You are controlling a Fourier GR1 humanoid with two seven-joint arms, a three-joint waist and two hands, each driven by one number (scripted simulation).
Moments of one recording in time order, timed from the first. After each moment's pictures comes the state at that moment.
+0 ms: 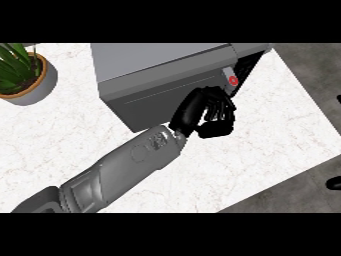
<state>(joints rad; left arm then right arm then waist) -0.98 0.04 -0.91 -0.83 0.56 0.52 -0.22 -0.10 -0.56 -0.11 -1.29 -0.44 0.47 -0.64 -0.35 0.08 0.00</state>
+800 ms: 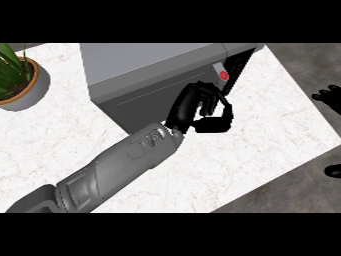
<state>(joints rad) -0.99 0.06 -0.92 -0.83 0.65 0.62 -0.24 -0.20 -0.61 -0.02 -1.38 -0.50 0.58 -0.53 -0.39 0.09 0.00</state>
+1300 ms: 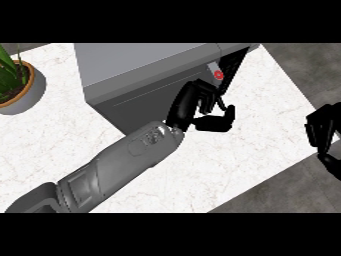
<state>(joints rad) -1.01 0.05 -0.93 -0.81 0.68 0.64 -0.25 -0.25 -0.65 0.08 -1.54 -0.49 0.65 -0.47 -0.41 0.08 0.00</state>
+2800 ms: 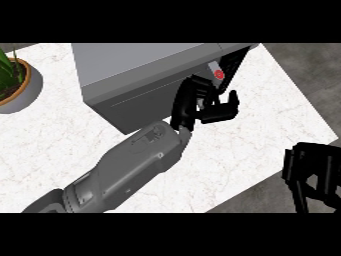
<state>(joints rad) -0.97 0.00 -0.79 -0.85 0.92 0.70 -0.24 -0.17 -0.68 0.28 -1.80 -0.55 0.72 -0.33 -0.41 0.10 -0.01</state>
